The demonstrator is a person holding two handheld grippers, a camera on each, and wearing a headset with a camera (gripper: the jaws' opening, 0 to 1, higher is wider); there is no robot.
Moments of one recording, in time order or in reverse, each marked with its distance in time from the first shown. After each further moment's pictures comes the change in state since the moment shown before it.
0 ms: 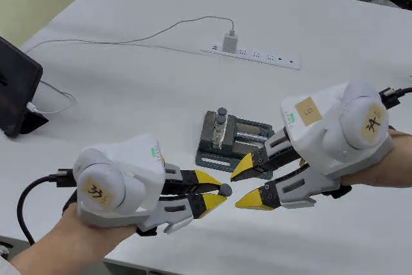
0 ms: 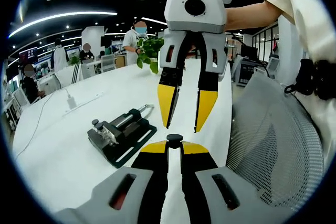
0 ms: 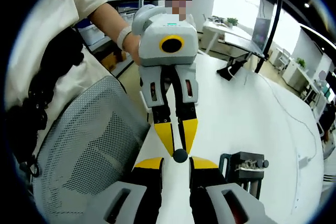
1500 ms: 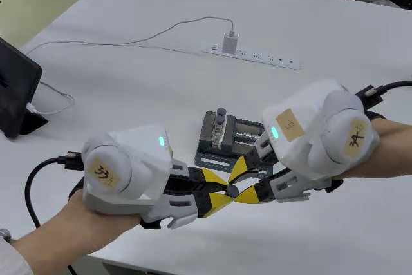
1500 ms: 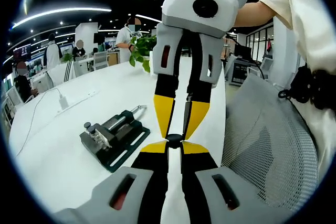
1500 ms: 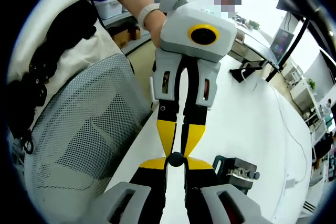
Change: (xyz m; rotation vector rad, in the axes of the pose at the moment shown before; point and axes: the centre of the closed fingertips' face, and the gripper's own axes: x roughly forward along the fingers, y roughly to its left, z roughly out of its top) left arm 0.008 -0.004 0.006 -0.014 0.024 -0.064; right arm 0.002 0.002 -0.003 -0.194 0.115 0.021
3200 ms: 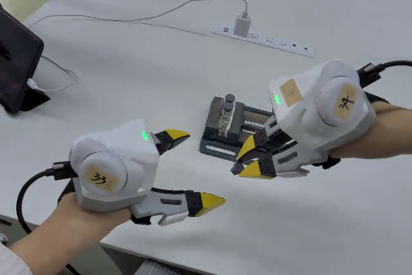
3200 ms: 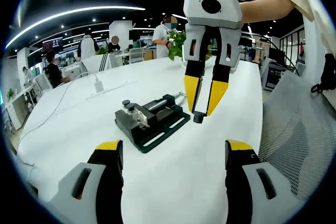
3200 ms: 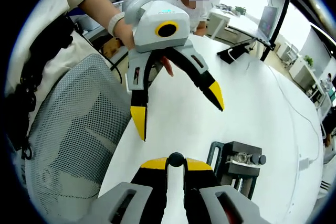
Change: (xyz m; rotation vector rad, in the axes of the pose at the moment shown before) left arm -0.018 0.062 -0.042 -0.077 -0.015 0.332; right arm 0.015 -0.030 -0.029 0.165 0.003 0.043
